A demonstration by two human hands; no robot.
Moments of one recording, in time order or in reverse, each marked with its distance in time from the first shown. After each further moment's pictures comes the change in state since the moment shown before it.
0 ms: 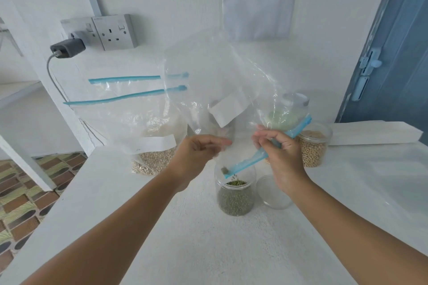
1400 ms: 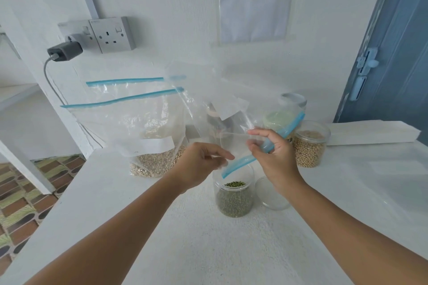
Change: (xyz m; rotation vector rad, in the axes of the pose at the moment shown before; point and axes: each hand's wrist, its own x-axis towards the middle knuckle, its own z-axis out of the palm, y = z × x) left_hand 0.005 -0.005 0.005 0.286 -0.104 -0.003; right_hand -0.006 -0.003 0.002 -0.330 -0.054 -0.116
